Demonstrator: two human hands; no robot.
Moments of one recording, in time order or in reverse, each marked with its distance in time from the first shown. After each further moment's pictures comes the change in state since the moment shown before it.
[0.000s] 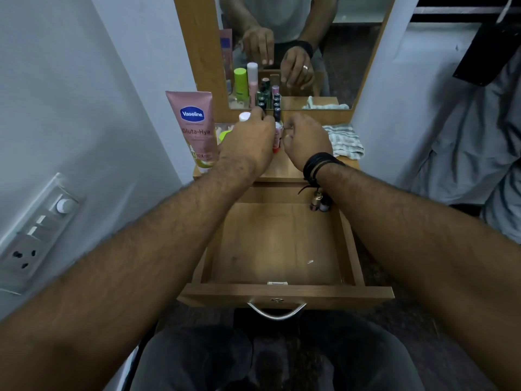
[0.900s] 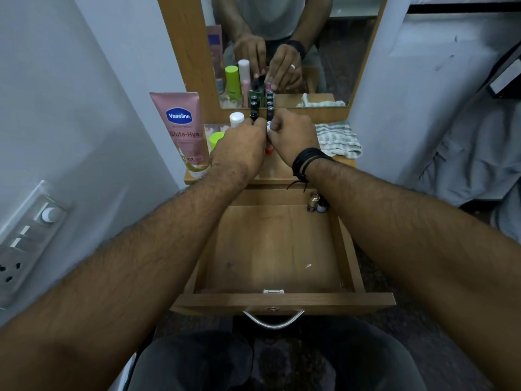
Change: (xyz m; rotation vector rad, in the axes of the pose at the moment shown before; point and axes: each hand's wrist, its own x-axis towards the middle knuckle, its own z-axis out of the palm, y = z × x) left_hand 0.019 -0.007 0.029 -0.072 -0.013 0.005; right_hand 0.020 0.000 0.014 0.123 0.056 -0.044
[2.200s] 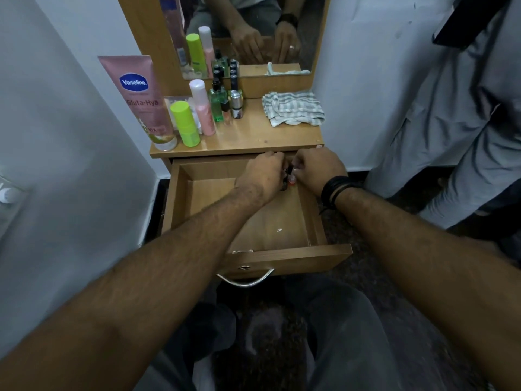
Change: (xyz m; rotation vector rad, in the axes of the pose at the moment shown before) left_hand -0.062 0.078 0.081 -0.254 -0.277 0.133; right_hand -0.114 0.102 -0.042 -0.350 -0.327 0.137
